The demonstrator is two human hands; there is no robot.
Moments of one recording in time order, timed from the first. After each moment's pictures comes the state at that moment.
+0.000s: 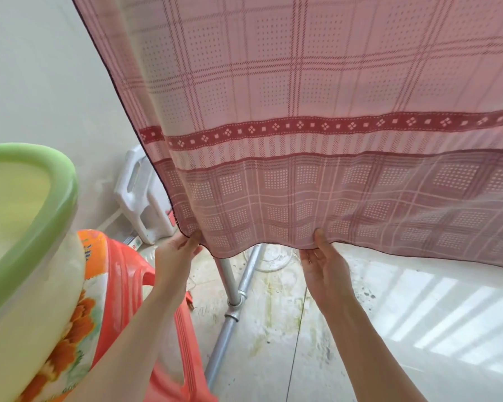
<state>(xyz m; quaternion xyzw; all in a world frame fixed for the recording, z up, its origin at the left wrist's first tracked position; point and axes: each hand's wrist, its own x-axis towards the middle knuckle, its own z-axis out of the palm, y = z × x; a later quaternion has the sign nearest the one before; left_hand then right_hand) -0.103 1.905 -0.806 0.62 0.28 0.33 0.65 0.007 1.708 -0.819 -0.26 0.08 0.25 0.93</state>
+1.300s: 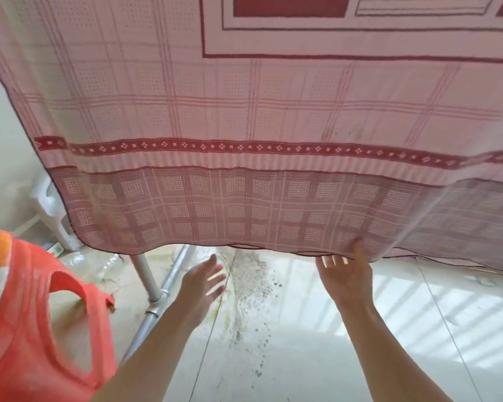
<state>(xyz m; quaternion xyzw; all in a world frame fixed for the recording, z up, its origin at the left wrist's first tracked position) -0.067 1.724 -0.813 0.44 0.34 0.08 0.83 0.047 1.505 -0.791 -0.22 0.13 0.15 0.95</state>
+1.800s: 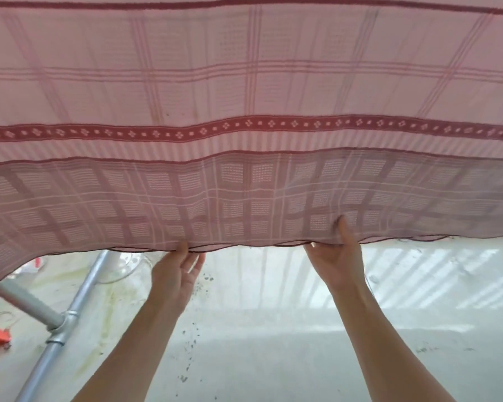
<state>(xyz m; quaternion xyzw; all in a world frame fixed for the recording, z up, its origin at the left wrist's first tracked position) 0.019 1.602 -0.808 0.32 0.27 0.15 0.89 0.089 1.368 -0.786 -0.20 0.06 0.11 0.97</state>
